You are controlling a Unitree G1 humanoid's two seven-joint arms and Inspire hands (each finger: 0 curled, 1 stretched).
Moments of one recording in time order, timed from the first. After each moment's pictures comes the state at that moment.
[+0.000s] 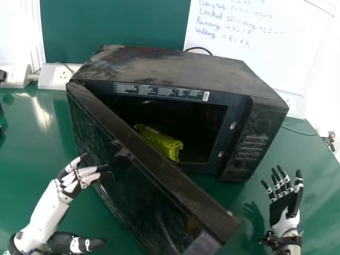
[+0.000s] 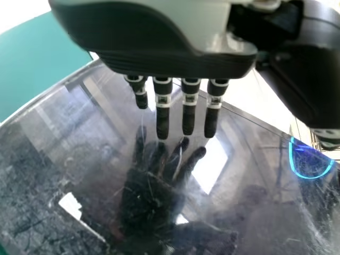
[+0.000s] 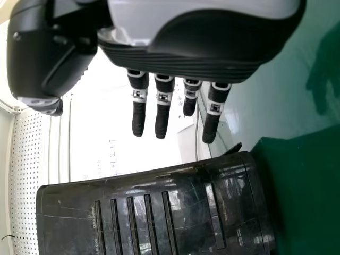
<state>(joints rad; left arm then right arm) 0.11 0.13 0.35 -0.04 0.54 -1.16 0.01 -0.25 -0.36 -0.50 0.25 0.50 -0.01 0.30</state>
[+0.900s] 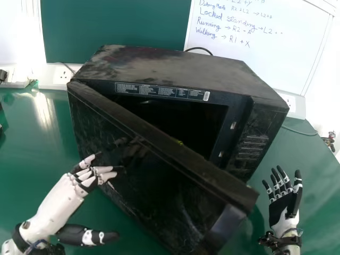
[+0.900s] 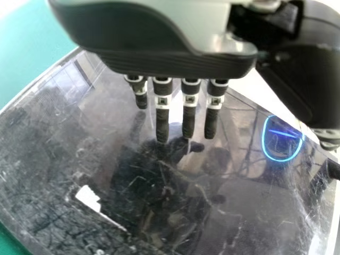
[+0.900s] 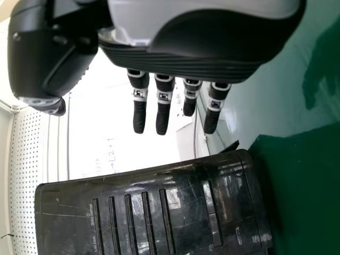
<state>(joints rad) 0.08 0.29 0.22 -0.12 0.57 -0.96 0.04 -0.25 -0.36 -0.50 0.26 0.50 -0.01 0.31</state>
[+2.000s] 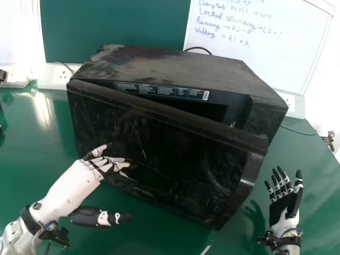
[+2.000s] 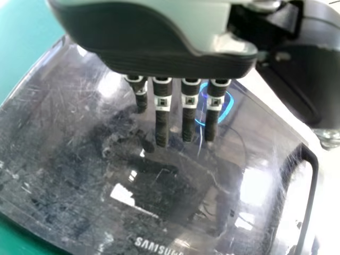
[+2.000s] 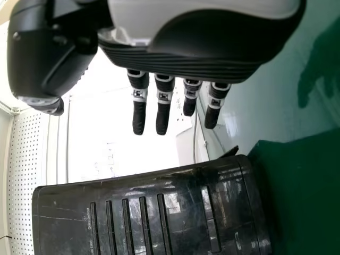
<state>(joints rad) -0.03 0.43 0.09 -0.15 0.63 -0.70 0.03 -0.26 -0.35 -0.50 0.26 0.49 -0.01 0.29</state>
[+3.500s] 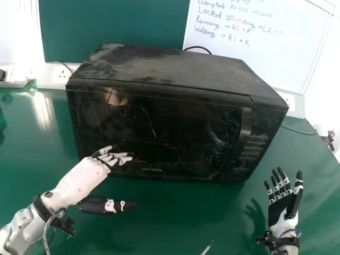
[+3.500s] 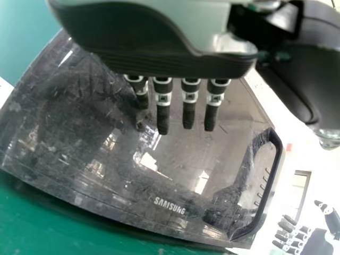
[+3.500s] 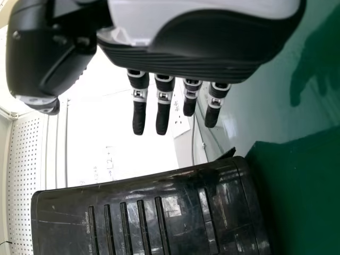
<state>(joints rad) -0.19 0.50 -0.01 0.06 0.63 -0.63 0.06 -0.26 -0.34 -0.50 0.26 0.50 -0.01 0.28</state>
